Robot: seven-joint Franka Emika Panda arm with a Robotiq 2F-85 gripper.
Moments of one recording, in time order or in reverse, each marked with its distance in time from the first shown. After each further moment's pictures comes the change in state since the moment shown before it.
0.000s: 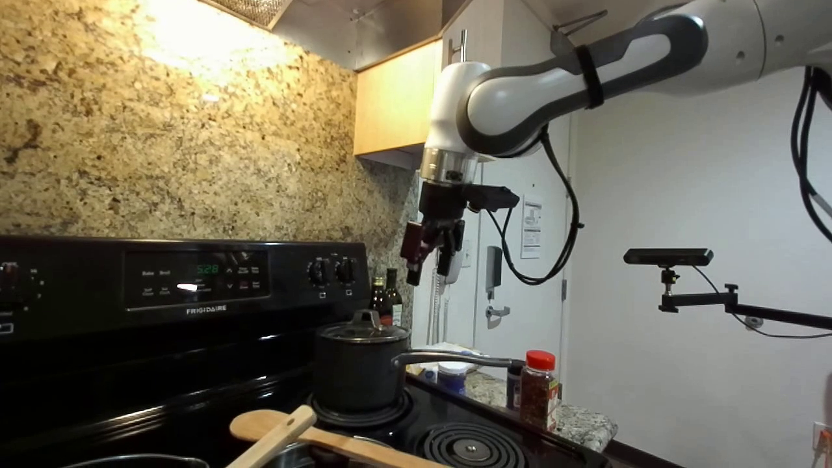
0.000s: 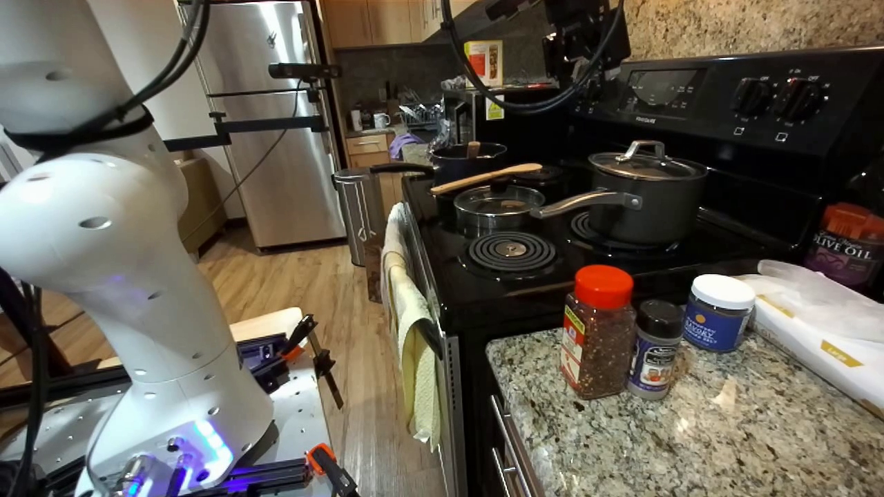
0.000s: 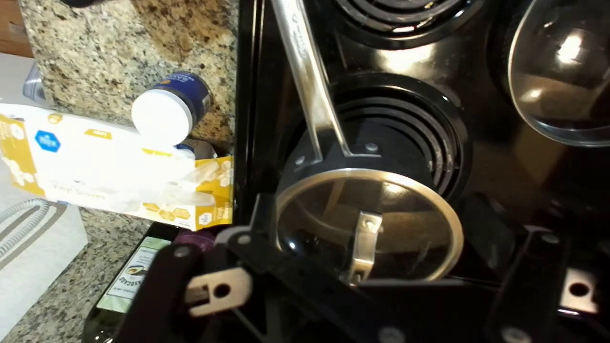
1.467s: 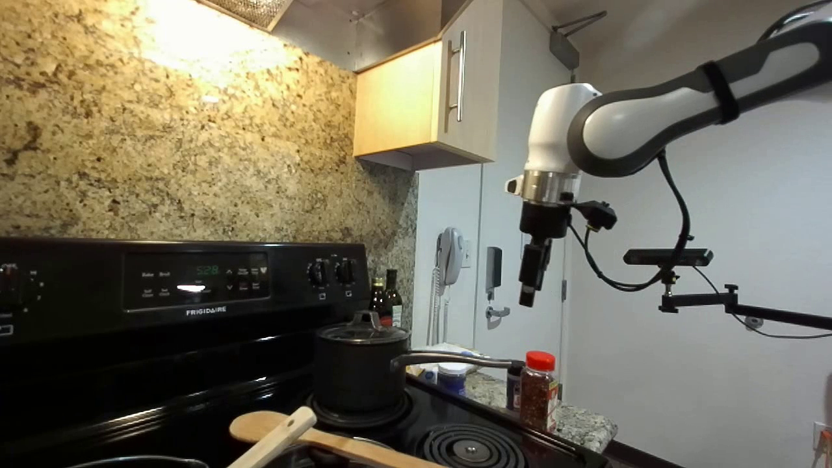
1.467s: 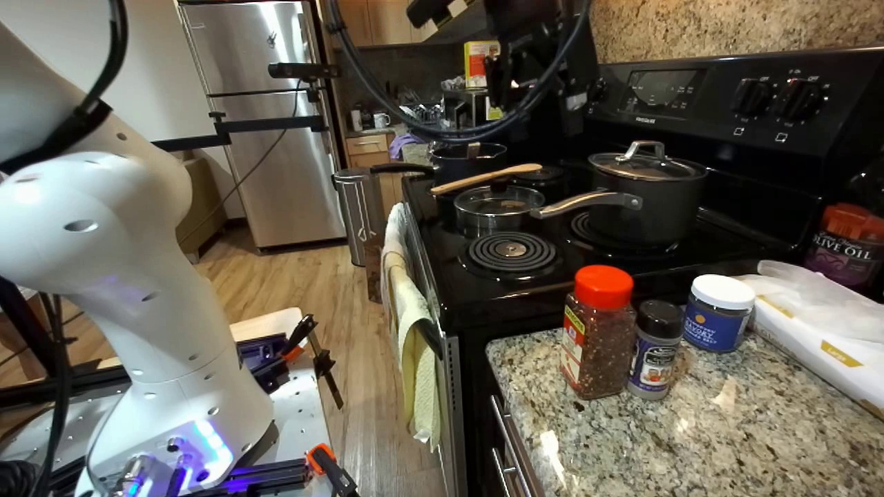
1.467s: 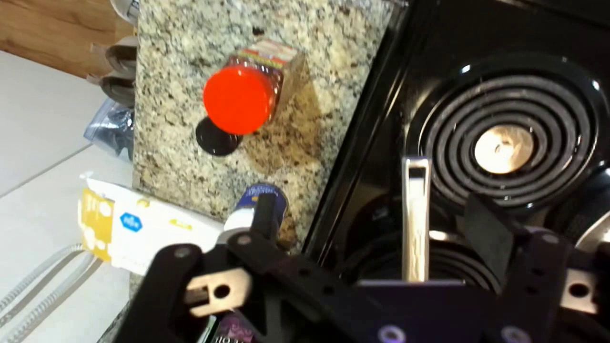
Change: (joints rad) arm -0.068 -0.393 -0.120 -0.445 -0.072 0.025 -0.296
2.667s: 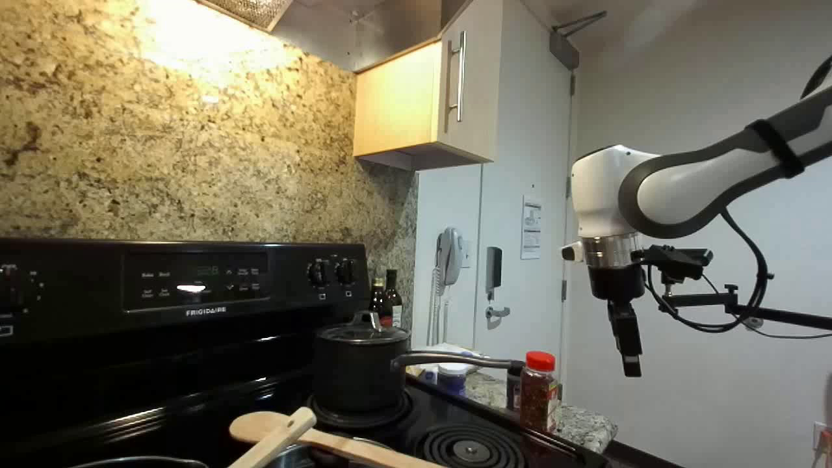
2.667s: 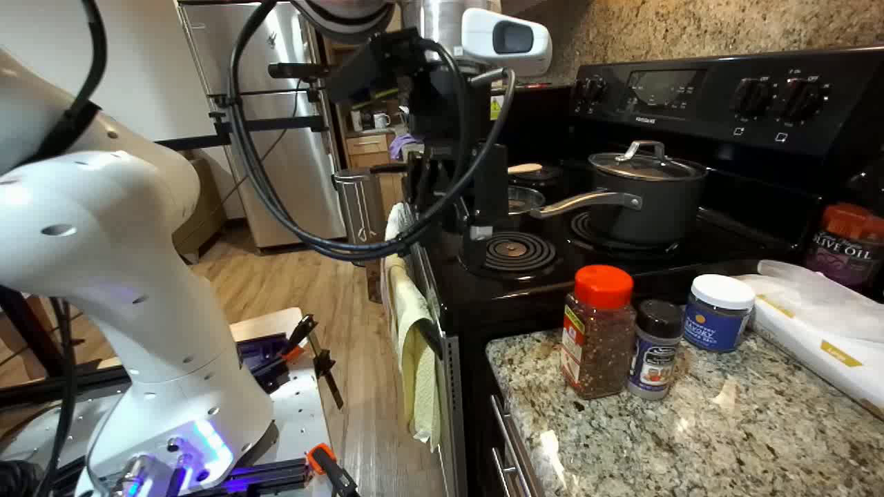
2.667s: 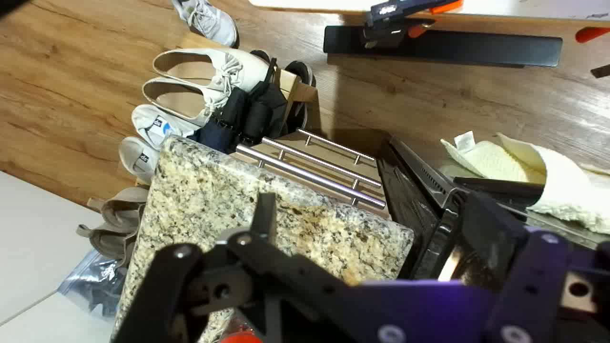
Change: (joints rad) arm -0.103 -0.146 -0.055 -0.289 -0.129 -0.149 -0.127
